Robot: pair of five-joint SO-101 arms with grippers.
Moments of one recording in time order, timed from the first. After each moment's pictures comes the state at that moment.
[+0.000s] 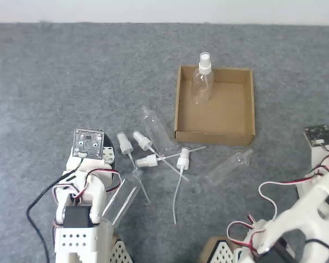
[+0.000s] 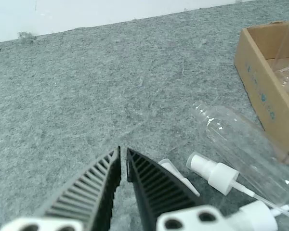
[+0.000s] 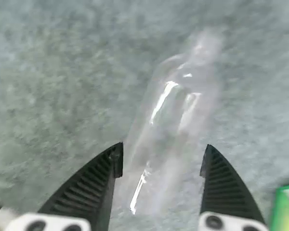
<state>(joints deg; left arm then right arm) -6.3 -93.5 94.1 42.0 -3.5 46.2 -31.6 49.8 66.6 55.3</state>
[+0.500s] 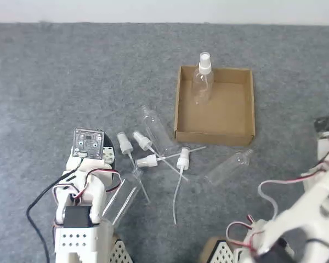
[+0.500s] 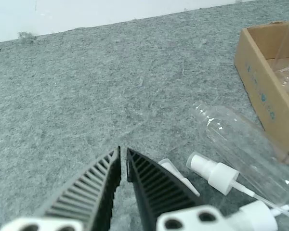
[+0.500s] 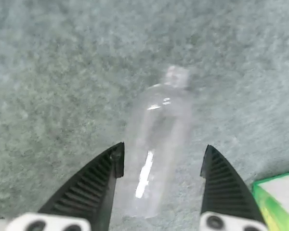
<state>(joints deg) -6.3 -93.5 94.1 42.0 -3.5 45.1 -32.4 44.0 68.9 52.0</state>
